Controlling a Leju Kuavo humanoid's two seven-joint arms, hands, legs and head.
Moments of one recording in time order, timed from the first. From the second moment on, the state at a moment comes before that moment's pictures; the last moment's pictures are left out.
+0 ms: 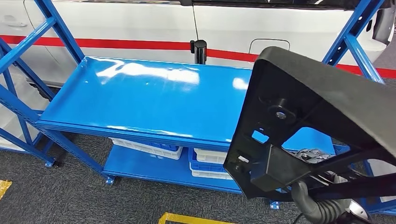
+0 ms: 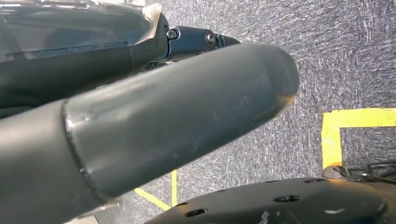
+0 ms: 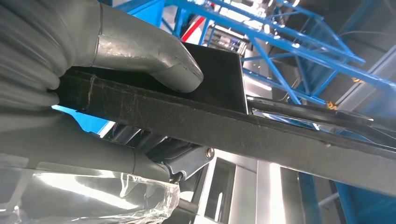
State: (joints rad) left arm -0.03 -0.22 0.51 -0.20 -0.98 0.32 0.05; right arm 0.26 -0.17 0.00 -2.32 -0.07 0.27 -0.70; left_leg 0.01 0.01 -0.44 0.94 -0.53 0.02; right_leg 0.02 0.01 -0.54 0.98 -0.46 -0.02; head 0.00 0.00
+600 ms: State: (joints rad) left arm -0.03 -0.21 0.56 -0.20 -0.95 0.29 0.06; right arm 0.23 -0.23 0.00 -2.30 -0.12 0.33 -0.67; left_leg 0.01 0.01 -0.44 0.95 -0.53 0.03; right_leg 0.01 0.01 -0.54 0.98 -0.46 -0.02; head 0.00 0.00
